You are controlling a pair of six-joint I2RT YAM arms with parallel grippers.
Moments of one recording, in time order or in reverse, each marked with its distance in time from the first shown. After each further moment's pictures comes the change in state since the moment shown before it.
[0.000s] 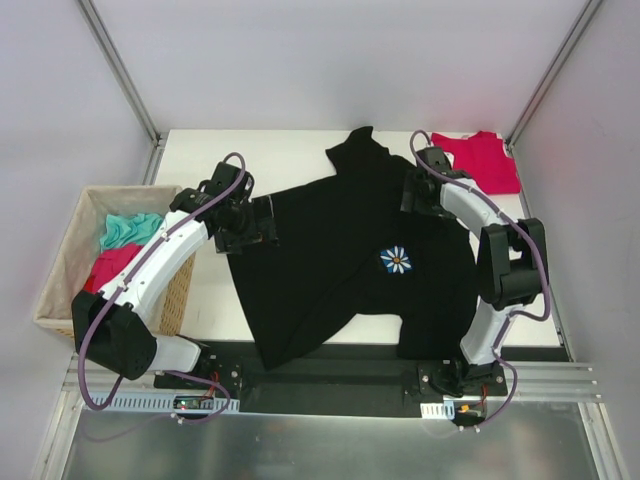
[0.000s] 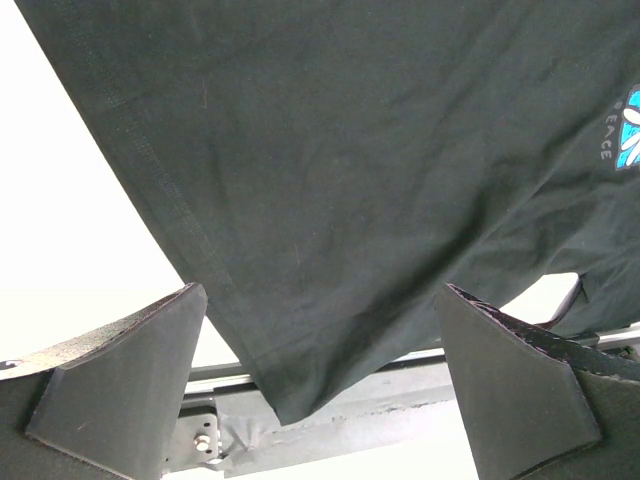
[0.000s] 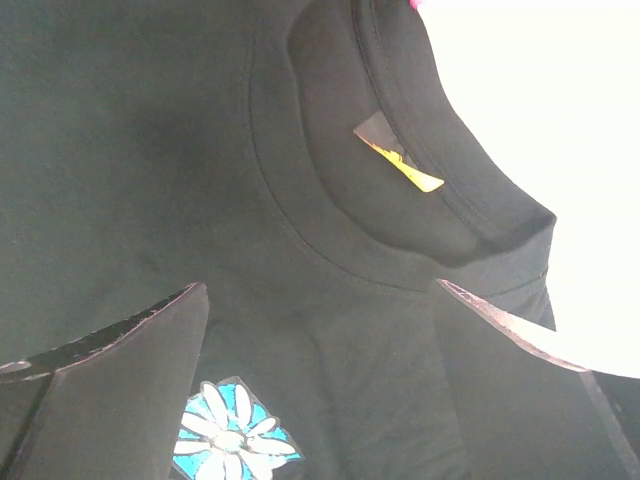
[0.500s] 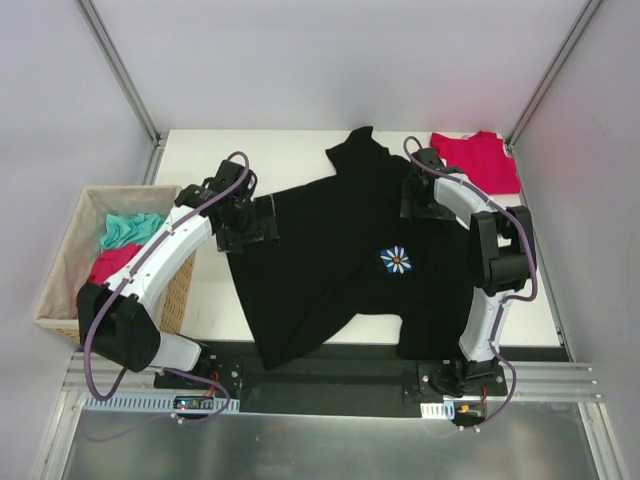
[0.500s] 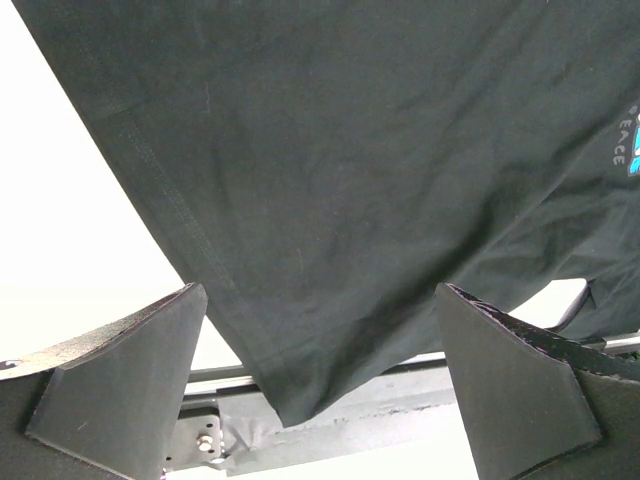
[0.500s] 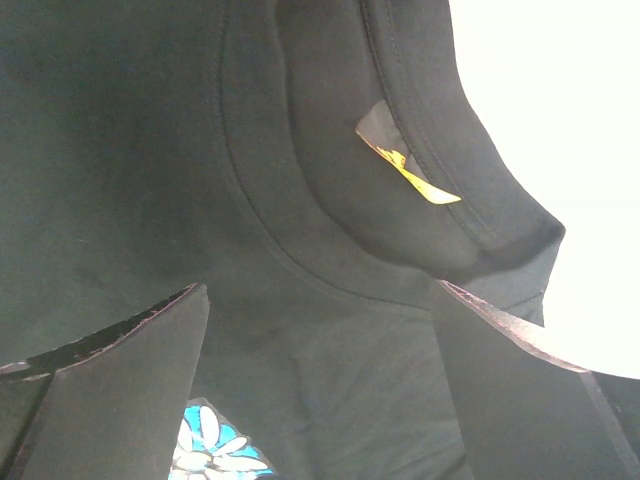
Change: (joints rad) left arm 0.000 0.040 0.016 -0.004 -0.006 0.005; right arm -0.006 0.126 0.081 -0.085 0.008 -0.056
